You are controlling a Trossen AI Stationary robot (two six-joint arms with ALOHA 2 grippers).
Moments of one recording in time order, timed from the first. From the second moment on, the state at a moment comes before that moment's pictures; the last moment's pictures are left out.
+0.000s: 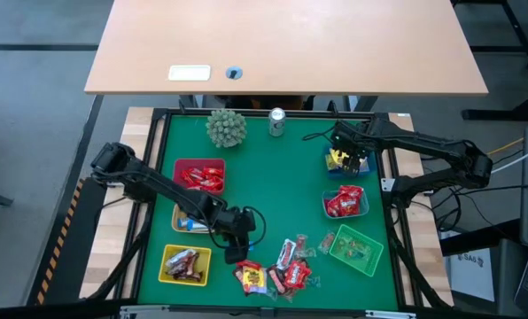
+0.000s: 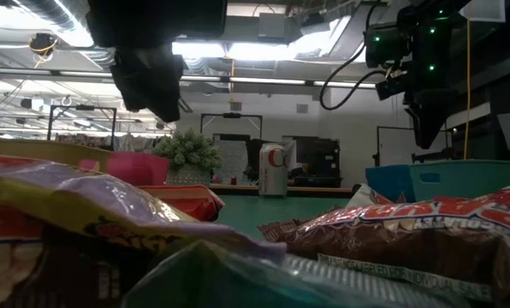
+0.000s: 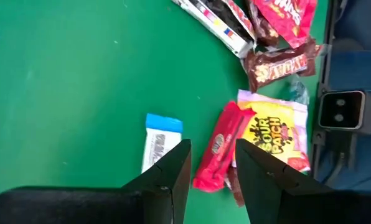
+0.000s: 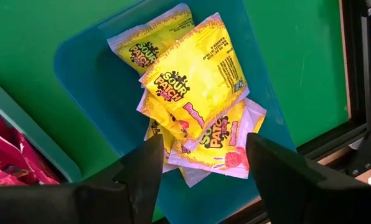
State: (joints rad) left arm -0.36 1.70 1.11 -0.38 0.08 -0.71; right arm -0.46 1.26 0.95 -1.13 0.22 -0.13
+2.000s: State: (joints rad) left arm -0.50 1.90 1.12 -0.38 -0.22 -0.63; right arm -0.46 1.23 0.96 -1.15 0.19 -0.13
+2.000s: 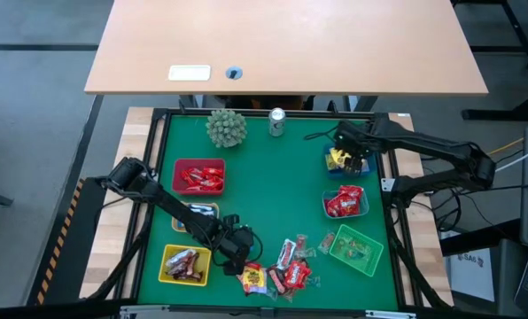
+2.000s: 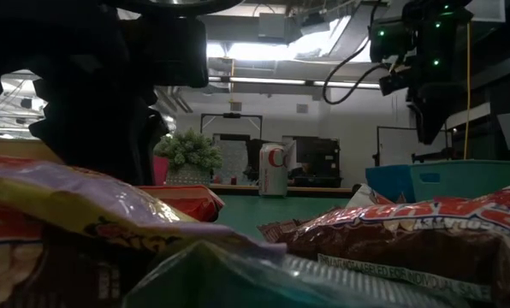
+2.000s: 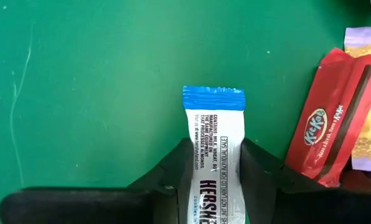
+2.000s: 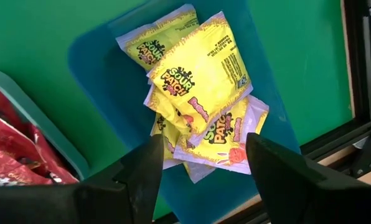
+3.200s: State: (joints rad) left arm -0.35 1.90 1.66 -1.36 -0.22 -0.51; right arm -0.28 1.15 0.96 -0.98 -0.26 -0.14
